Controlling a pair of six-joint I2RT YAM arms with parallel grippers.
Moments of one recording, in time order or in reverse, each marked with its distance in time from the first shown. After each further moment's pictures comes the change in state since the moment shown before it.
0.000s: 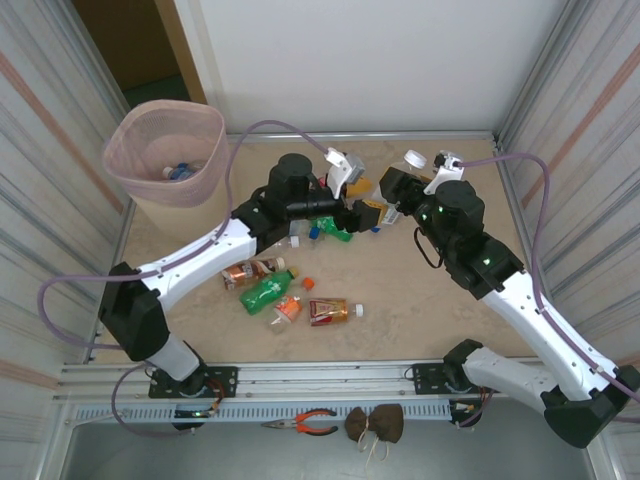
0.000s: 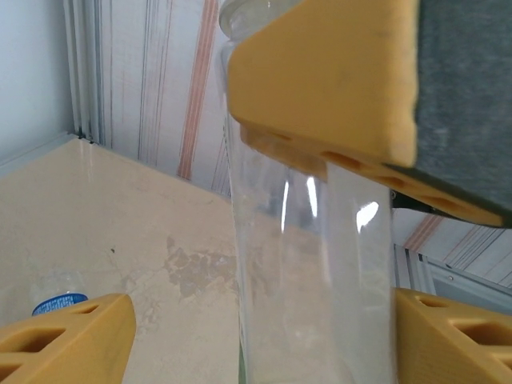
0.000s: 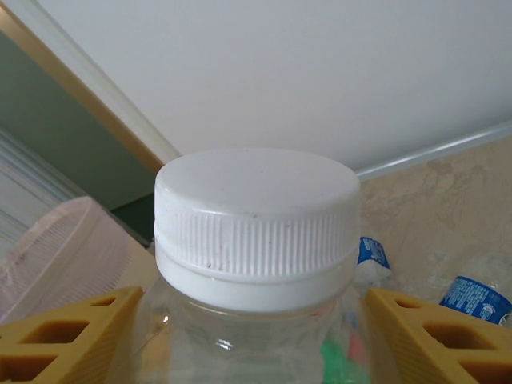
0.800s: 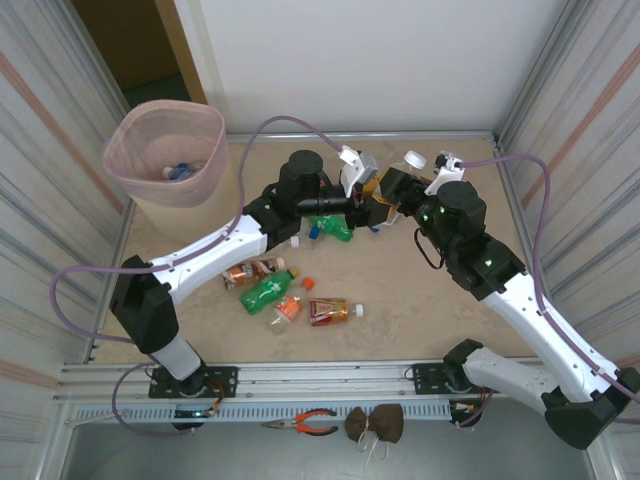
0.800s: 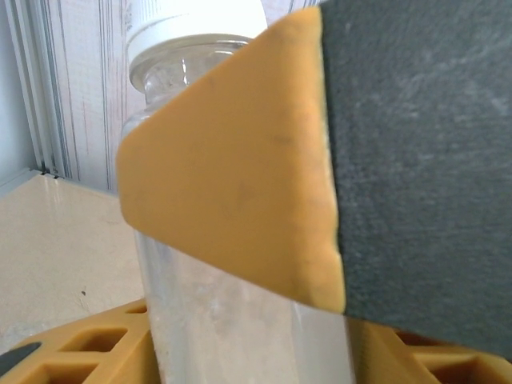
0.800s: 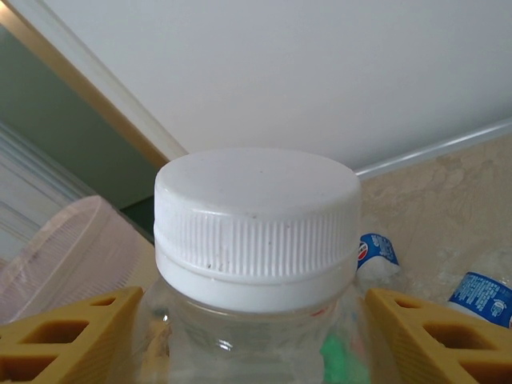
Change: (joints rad) left arm -0.032 0.061 0.071 0.047 0.052 0.028; right arm 0.000 -0.009 0.000 -0.004 -0.014 0.016
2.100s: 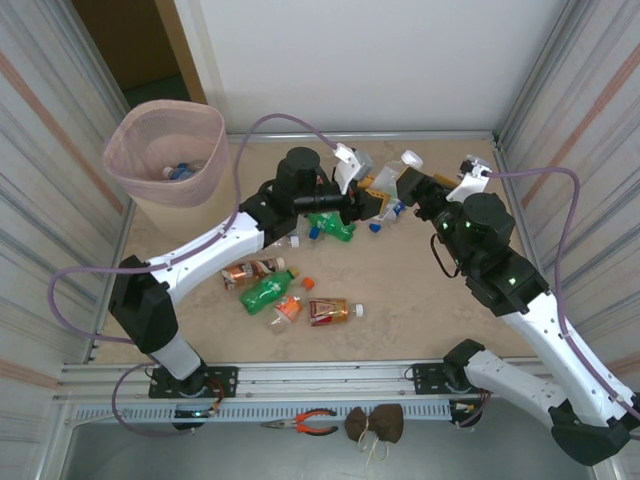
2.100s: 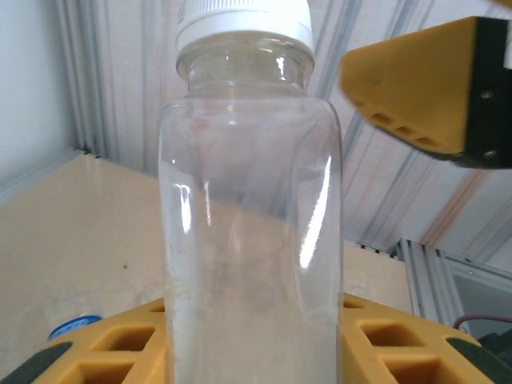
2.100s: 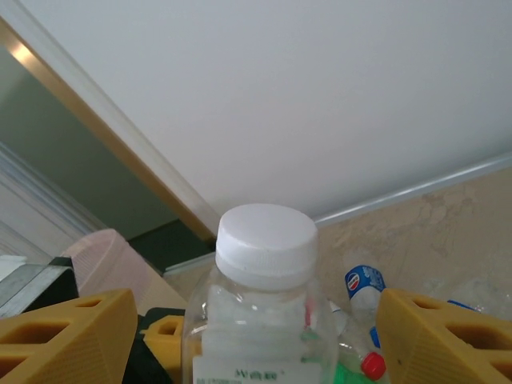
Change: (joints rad) left arm 0.042 -0.011 0.005 -0.079 -0.054 0.043; right arm 0.000 -0.122 0.008 -0.036 0.063 -0.031
